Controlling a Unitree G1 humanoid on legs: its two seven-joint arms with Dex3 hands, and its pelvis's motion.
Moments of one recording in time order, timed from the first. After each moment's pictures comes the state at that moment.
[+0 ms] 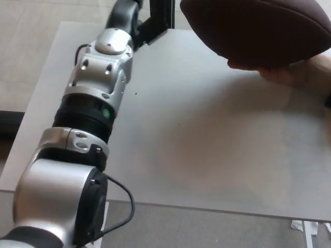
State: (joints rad) left_arm -1.01 0.10 0.12 0.76 0.02 0.39 0.05; right_arm -0.46 -0.45 -0.19 0.21 0.10 0.25 -0.27
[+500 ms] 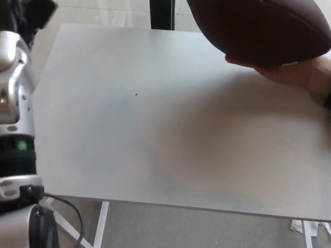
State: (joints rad) left_arm -0.68 0.24 0.38 0.26 -0.04 0.40 0.03; right_arm -0.20 -0.51 -0.39 -0.01 0.13 0.25 -0.20
